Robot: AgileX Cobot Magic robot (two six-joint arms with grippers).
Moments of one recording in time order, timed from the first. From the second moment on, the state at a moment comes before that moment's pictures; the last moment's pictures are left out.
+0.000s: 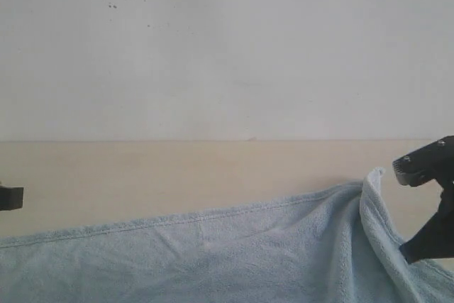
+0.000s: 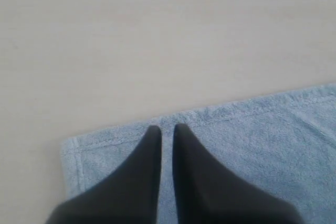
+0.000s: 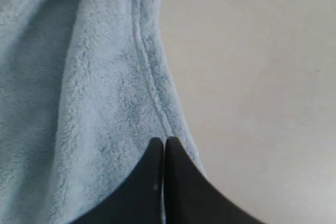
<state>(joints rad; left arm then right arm) -0.17 1.17 -0.56 0.98 0.14 -1.05 0.20 1.53 -0.76 -0.56 0.46 0.30</state>
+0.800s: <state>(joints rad) -0.24 1.17 -0.54 0.97 0.09 -1.05 0.11 1.73 -0.68 -0.40 0.35 0.25</state>
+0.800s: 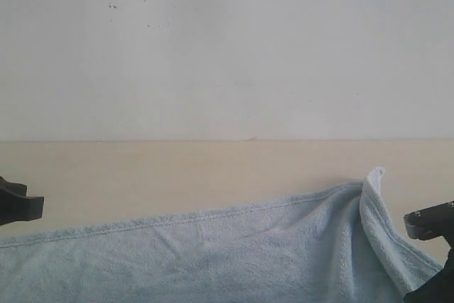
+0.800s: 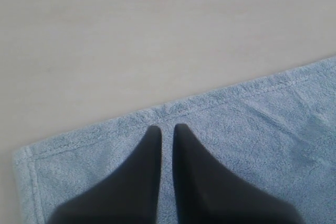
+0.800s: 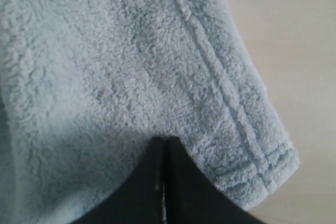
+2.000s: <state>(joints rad) -0.24 1.17 -0.53 0.97 0.05 -1.05 0.11 1.32 -0.55 -0.70 0.30 0.73</state>
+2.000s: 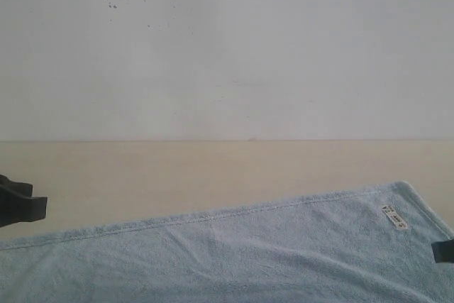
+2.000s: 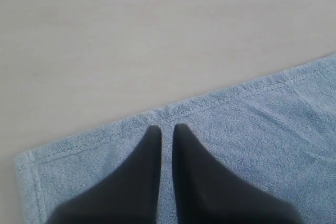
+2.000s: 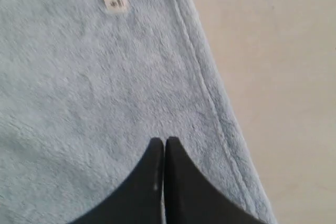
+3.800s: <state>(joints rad) -0.24 0.10 -0.31 -0.89 0.60 0.78 0.72 0.25 -0.40 -0.52 0.38 0.61</state>
